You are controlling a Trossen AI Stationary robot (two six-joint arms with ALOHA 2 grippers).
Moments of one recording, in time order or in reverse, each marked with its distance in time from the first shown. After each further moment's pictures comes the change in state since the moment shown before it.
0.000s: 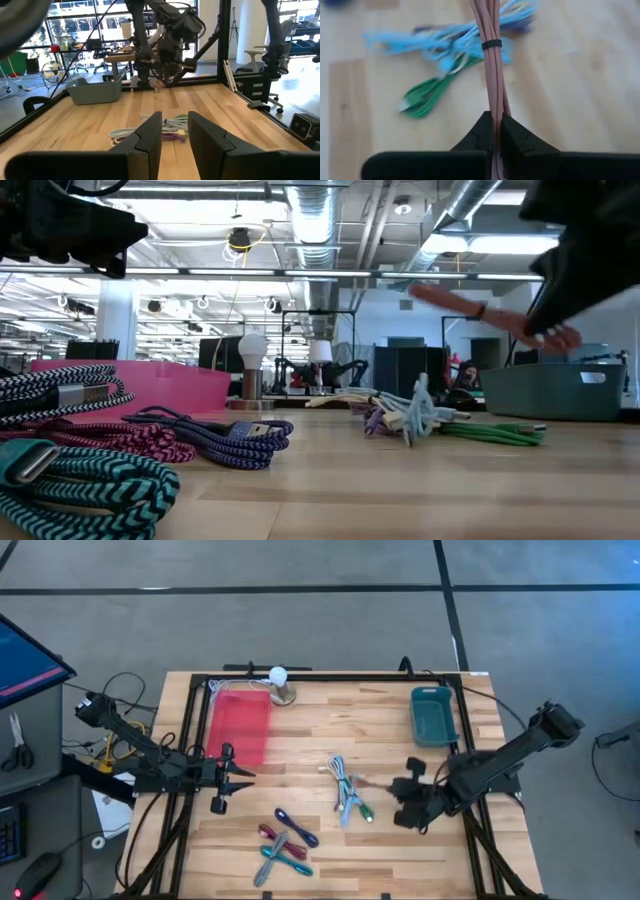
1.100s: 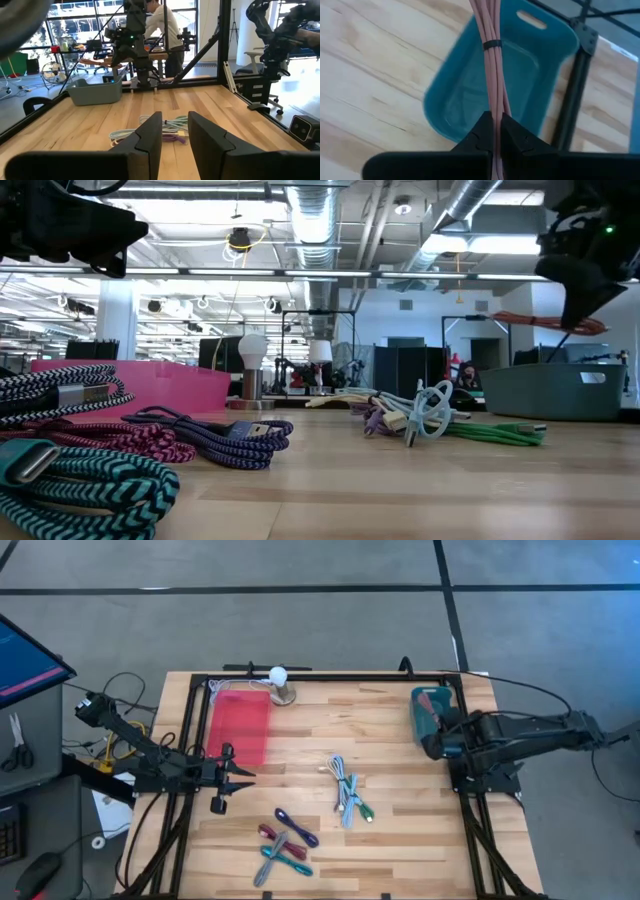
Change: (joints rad) left arm 0.000 0.000 0.000 0.007 0.000 0.000; right arm -0.508 -0.420 0.000 -0.778 0.103 0.413
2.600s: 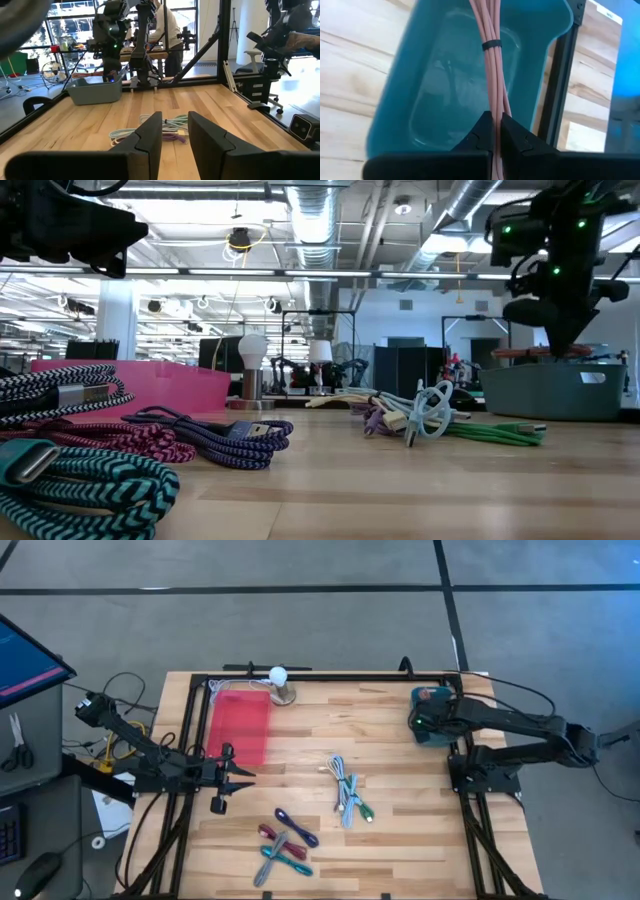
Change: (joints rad) left arm 0.000 0.000 0.000 -0.004 0.000 0.000; right arm -0.466 0.244 0.000 0.211 -0.132 -0.307
